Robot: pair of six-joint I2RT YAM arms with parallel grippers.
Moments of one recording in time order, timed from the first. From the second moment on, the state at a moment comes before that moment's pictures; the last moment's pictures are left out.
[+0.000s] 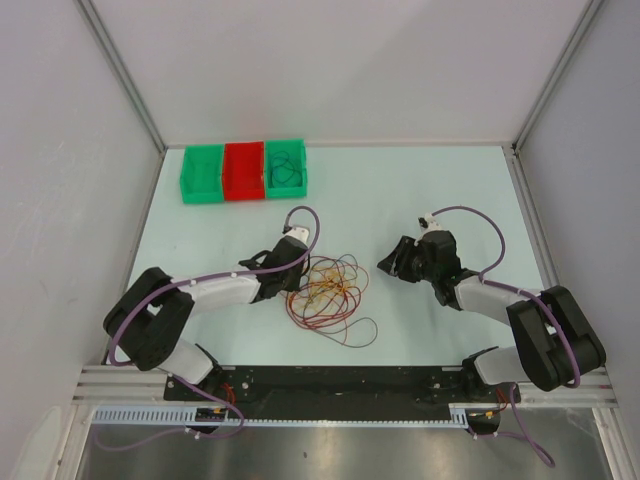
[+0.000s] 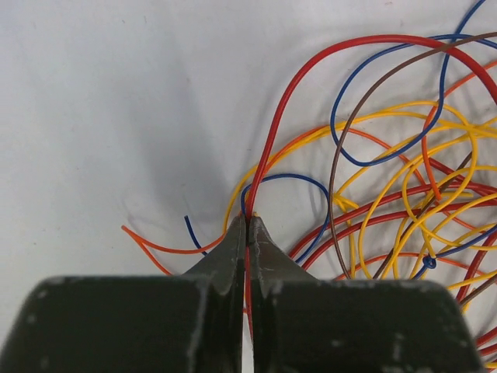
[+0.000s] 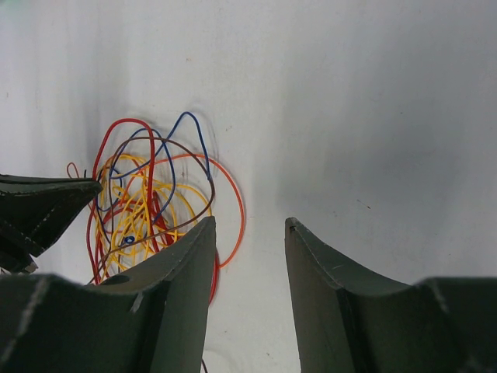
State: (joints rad) left arm -0.71 1.50 0.69 -0.11 -0.28 -0.34; right arm 0.39 1.37 0.47 0.30 -0.23 0.70
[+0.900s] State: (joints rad) left arm -0.74 1.29 1.13 -0.51 -0.36 -0.23; right arm 0.39 1.35 0.50 0.26 -0.27 0.70
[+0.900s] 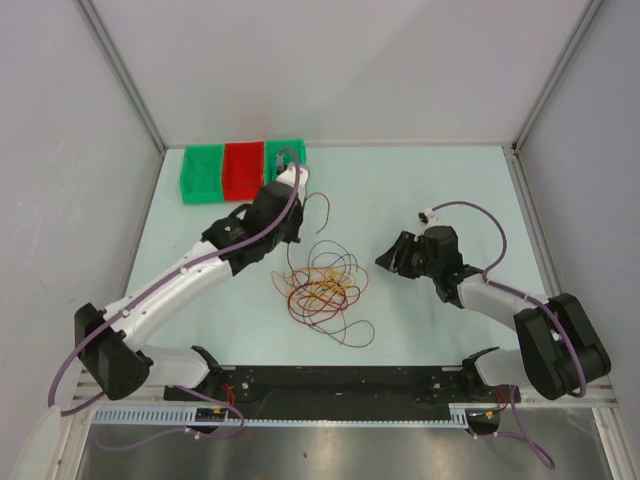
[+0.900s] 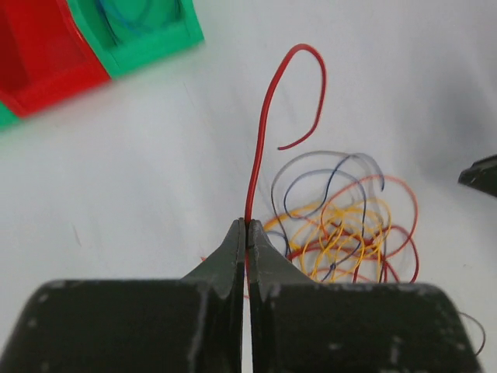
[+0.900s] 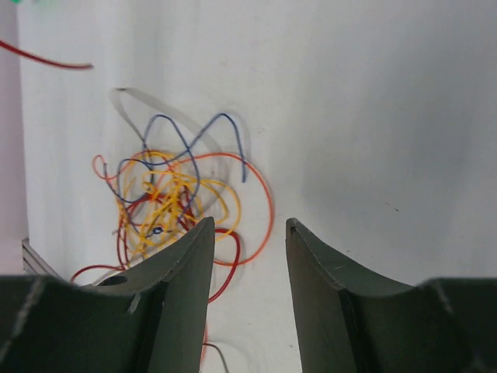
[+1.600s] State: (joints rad) left arm -0.74 1.48 2.06 -0.78 -0.42 -0.04; right arm 0.58 1.02 0.86 0.15 -0.35 0.68
